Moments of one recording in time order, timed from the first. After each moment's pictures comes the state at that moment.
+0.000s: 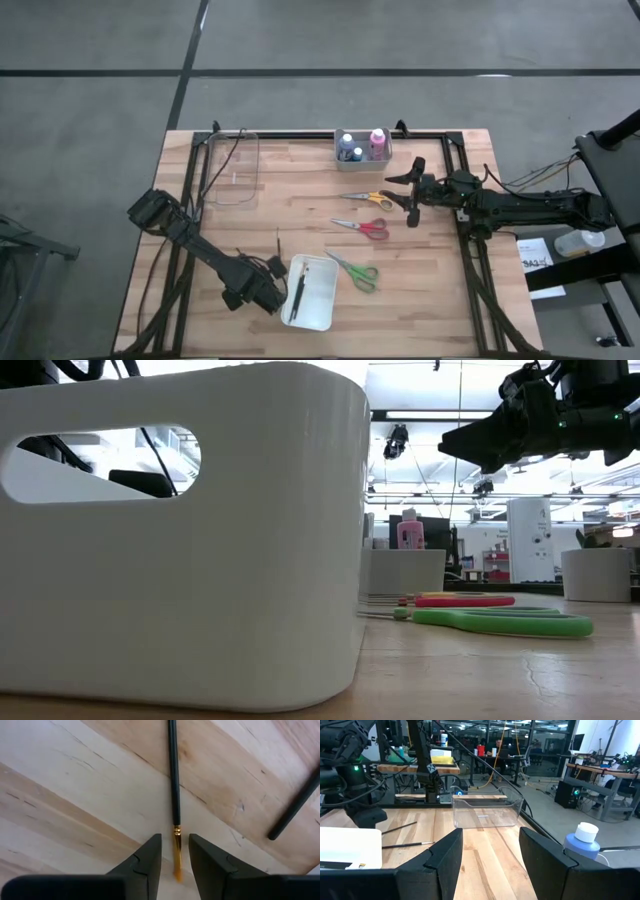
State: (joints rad) left arm -0.59 1.85 1.07 -0.82 -0.09 -2.78; right arm -0.24 0.74 0.19 0.55 -0.05 -0.04
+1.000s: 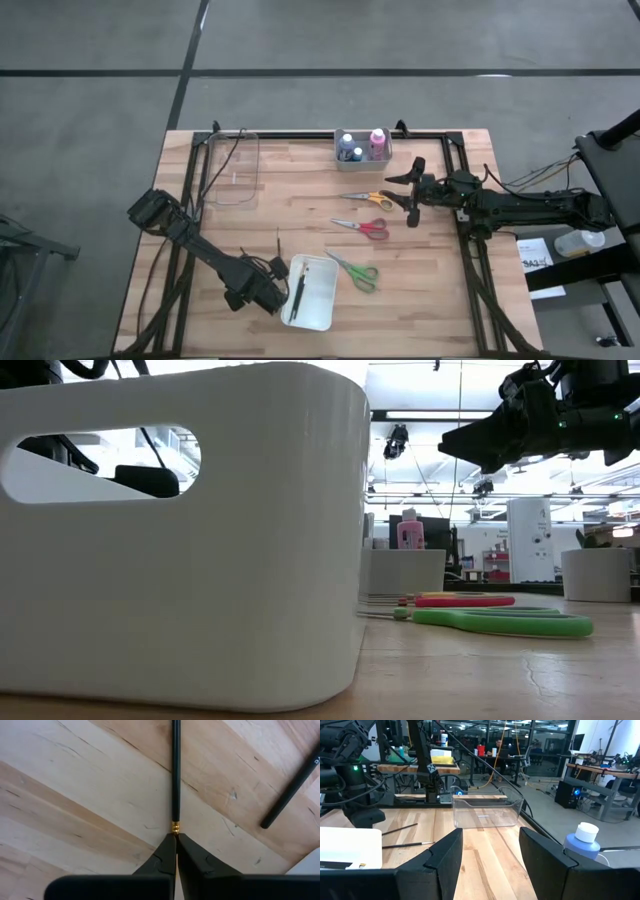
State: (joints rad) left arm -0.59 1.85 1.08 -0.80 -0.09 -2.77; right arm -0.24 0.74 0.19 0.55 -0.05 -0.04
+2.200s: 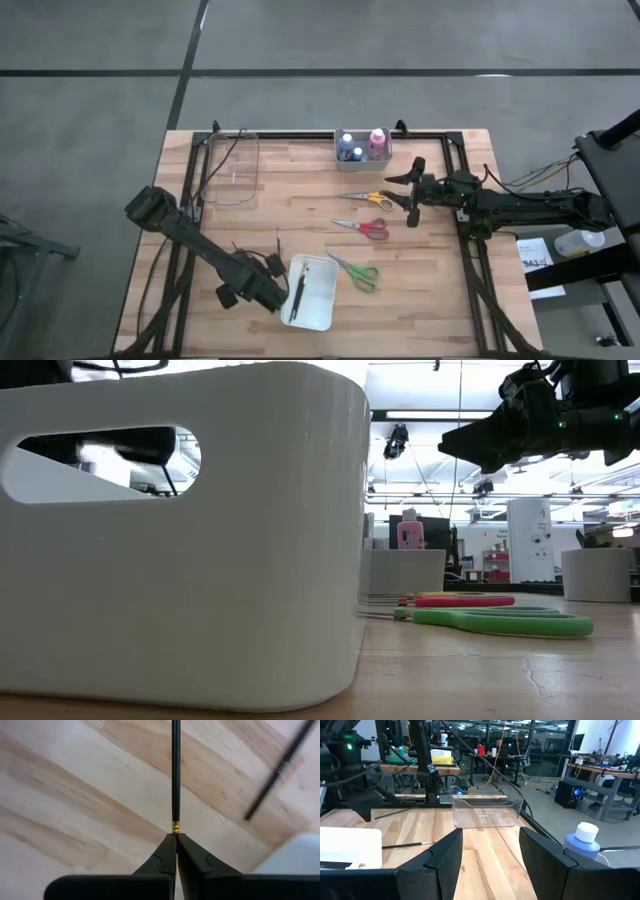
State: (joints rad) left arm -0.58 1.80 1.25 -1.11 -0.02 -2.73; right arm -0.24 0.74 0.19 0.55 -0.05 -0.04
